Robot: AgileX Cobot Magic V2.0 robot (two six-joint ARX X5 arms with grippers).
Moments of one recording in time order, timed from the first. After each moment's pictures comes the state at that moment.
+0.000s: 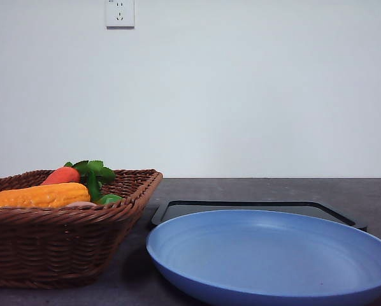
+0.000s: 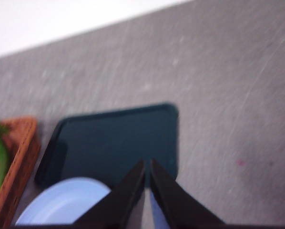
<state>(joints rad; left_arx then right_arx) -0.06 0.66 0.48 -0.30 0.54 -0.44 0.08 0.52 0.63 -0.56 -0.22 0.33</state>
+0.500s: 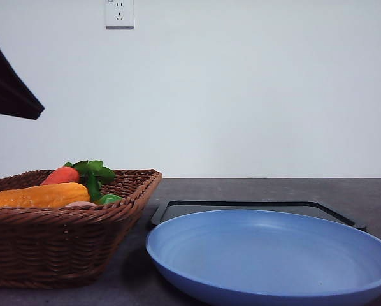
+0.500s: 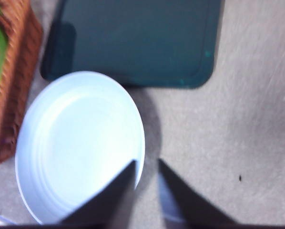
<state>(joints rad) -0.19 0.90 0.58 -0.38 0.71 -0.32 0.09 0.81 0.66 -0.76 -0.43 0.22</state>
